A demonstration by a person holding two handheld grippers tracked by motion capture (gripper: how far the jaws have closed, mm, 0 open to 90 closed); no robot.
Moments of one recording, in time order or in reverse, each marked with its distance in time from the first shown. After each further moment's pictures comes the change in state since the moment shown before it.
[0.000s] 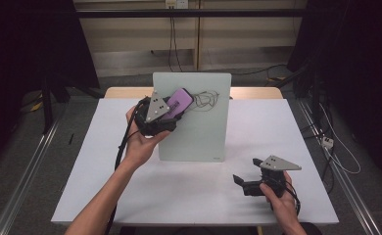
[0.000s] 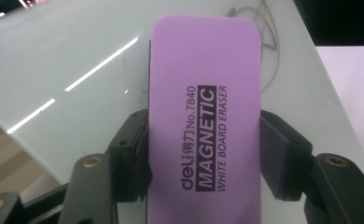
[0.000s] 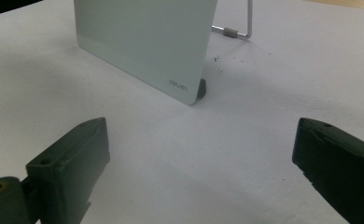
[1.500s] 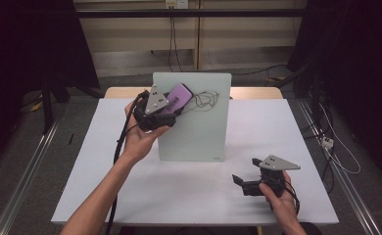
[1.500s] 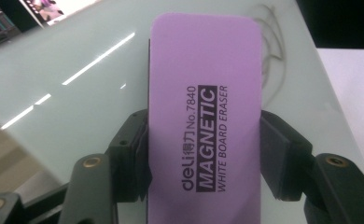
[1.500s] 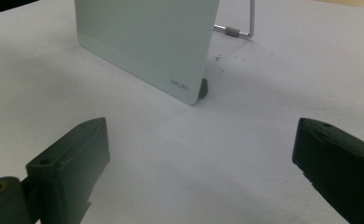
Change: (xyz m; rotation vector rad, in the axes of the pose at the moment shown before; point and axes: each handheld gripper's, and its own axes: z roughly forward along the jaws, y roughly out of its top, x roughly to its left) left arm 0.007 0.012 0.002 0.020 -0.018 -0.009; right arm 0.000 0.000 0.002 0.004 0.006 -0.003
